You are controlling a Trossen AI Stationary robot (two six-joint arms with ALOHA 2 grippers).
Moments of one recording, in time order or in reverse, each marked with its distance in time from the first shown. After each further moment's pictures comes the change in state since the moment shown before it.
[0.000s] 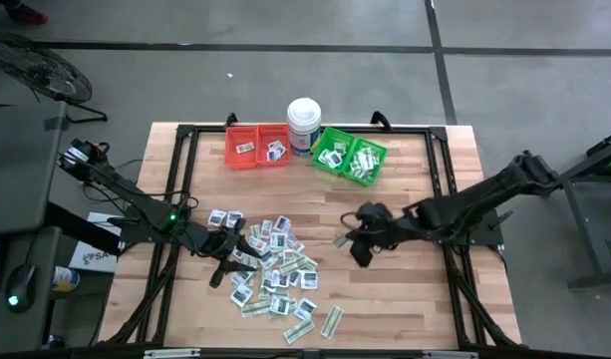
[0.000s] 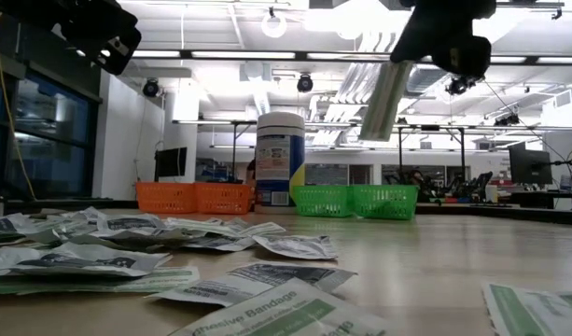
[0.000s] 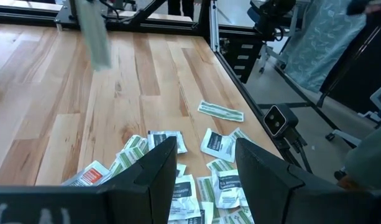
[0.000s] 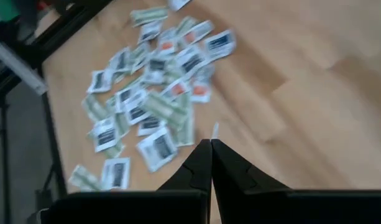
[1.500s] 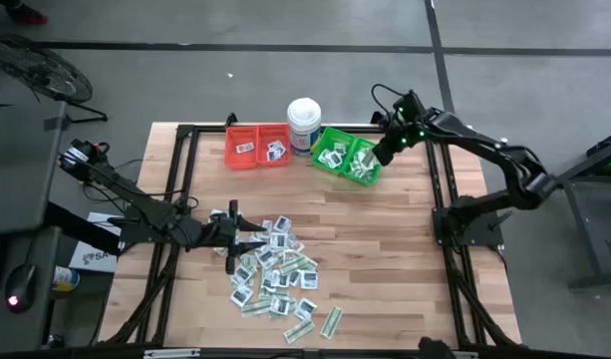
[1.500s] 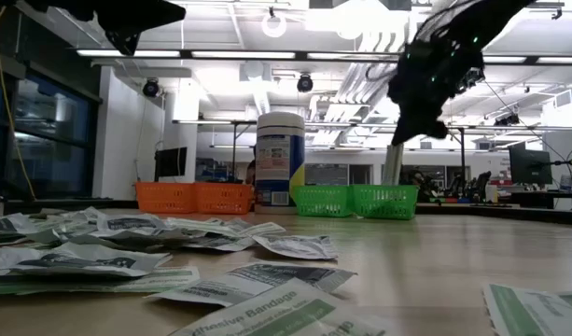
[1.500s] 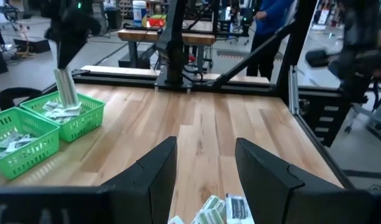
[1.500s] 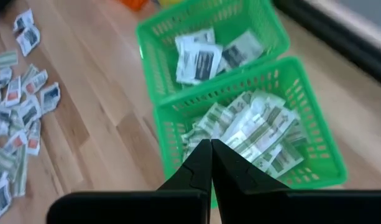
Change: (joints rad) left arm 0.002 0.000 0.000 0.179 -0.375 0.106; right arm -1.233 0.067 0.000 -0.144 -0.754 -0.920
